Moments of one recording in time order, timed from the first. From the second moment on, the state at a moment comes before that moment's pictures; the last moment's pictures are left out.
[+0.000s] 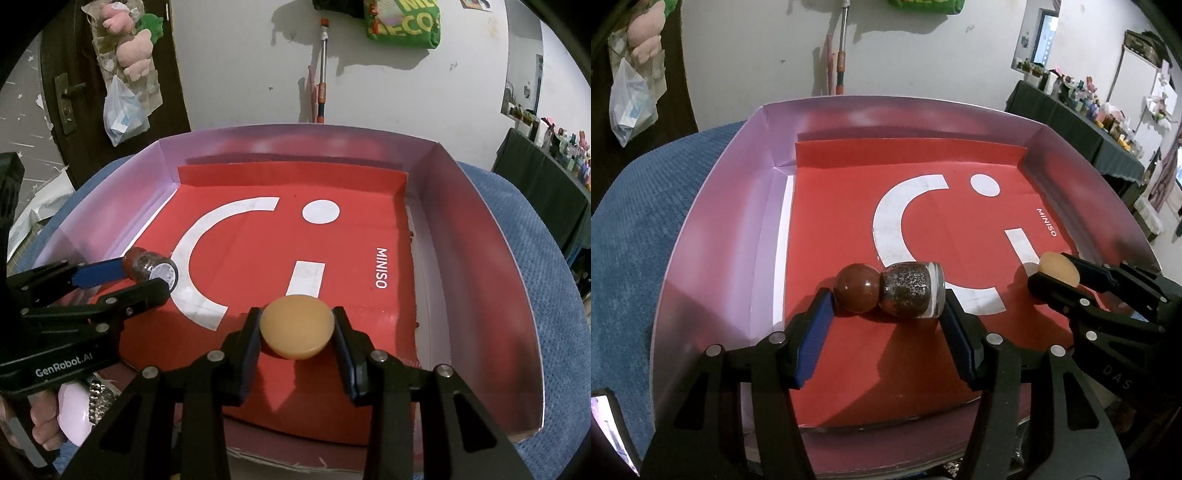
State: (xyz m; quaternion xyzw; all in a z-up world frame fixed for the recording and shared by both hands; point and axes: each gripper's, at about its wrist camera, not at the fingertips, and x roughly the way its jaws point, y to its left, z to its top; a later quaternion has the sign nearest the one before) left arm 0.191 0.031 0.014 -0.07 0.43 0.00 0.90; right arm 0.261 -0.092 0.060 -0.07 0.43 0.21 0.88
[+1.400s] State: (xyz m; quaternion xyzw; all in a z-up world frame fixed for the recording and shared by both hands) left arm 0.139 0.014 0.060 -0.03 0.35 0.01 0.93; right arm 0.203 -0.117 0.115 -0.02 0.35 0.25 0.90
